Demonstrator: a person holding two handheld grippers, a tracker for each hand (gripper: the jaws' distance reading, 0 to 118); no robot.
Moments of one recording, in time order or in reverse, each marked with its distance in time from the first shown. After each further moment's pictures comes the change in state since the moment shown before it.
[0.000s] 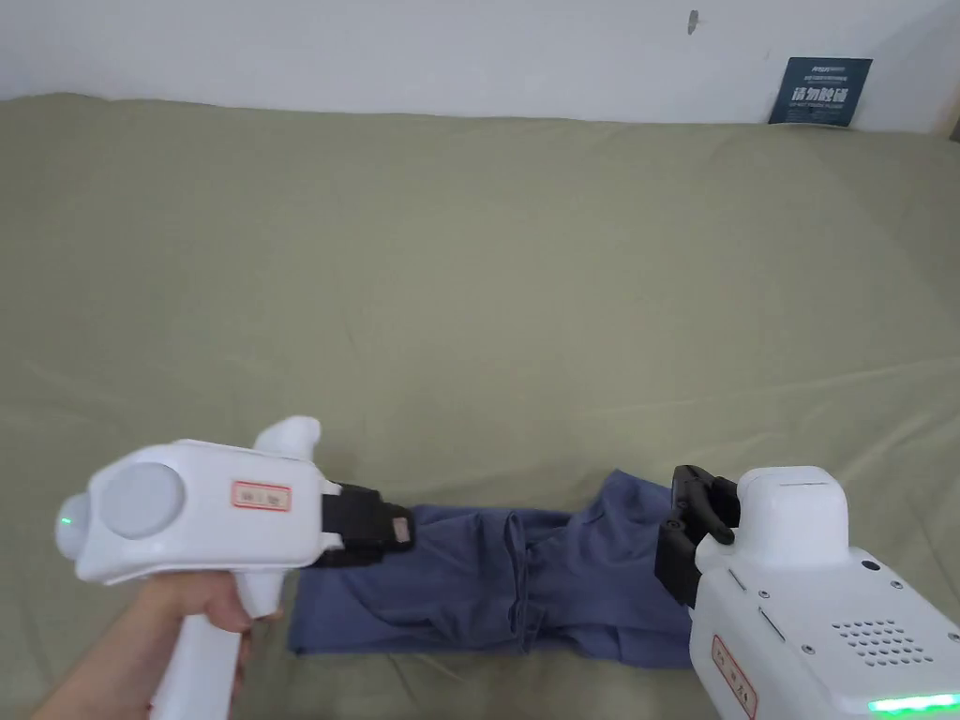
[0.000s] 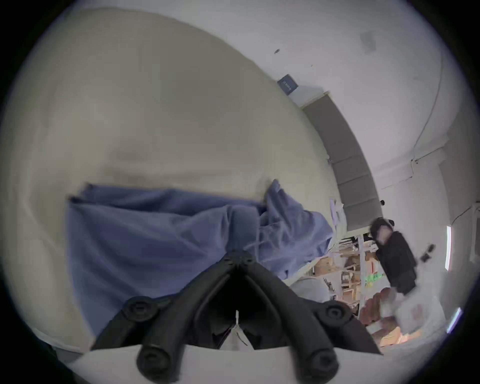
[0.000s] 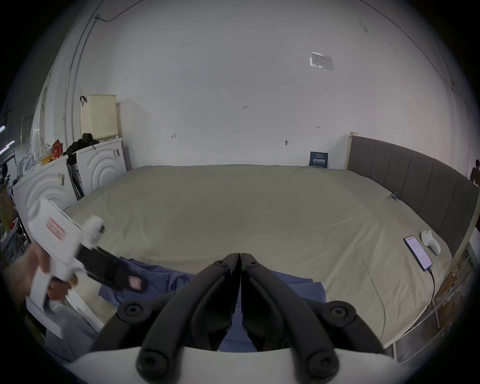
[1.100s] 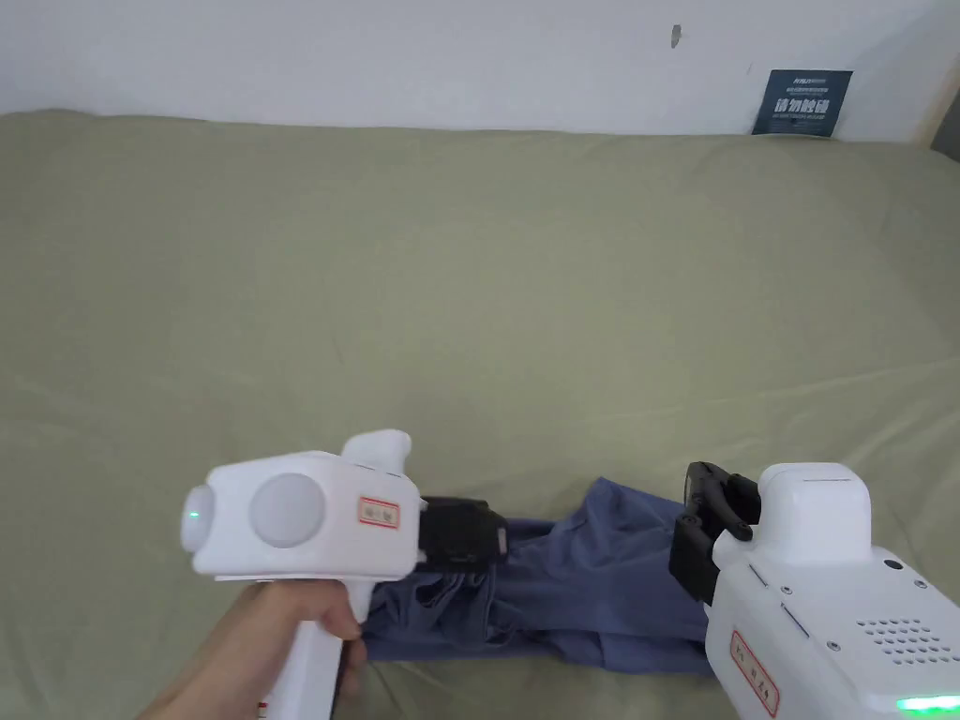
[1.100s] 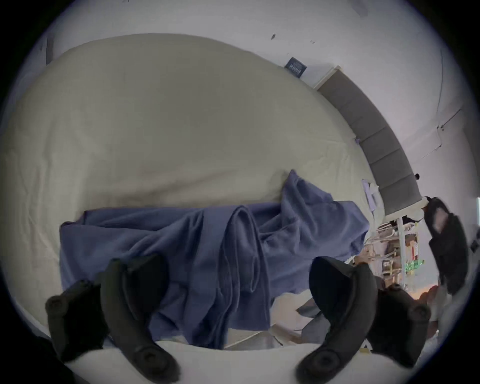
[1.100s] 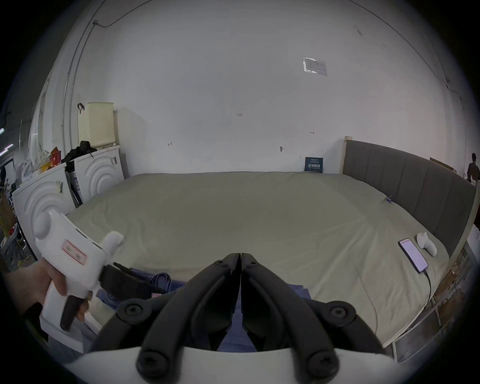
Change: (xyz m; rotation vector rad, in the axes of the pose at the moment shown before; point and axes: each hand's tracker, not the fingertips) left arm 0.053 -0.012 -0.058 -0.017 0.075 -0.120; right arm 0.018 0.008 0.009 0.018 -0.018 -0.029
